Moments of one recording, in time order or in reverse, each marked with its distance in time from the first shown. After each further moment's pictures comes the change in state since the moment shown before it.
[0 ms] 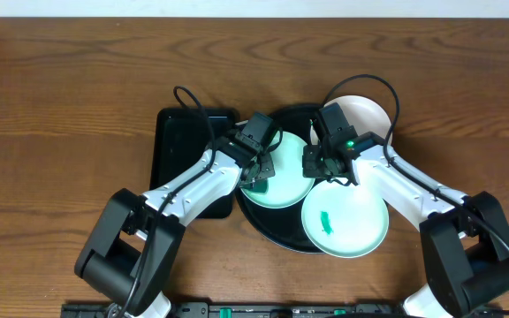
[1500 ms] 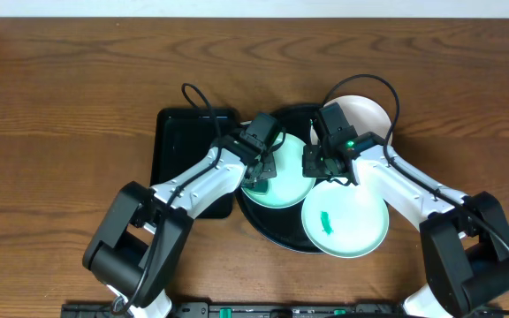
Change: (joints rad) left arm -0.007 0.049 0.019 0.009 0.003 0.049; right arm 0.000 0.000 0.000 0.005 0.000 0.000
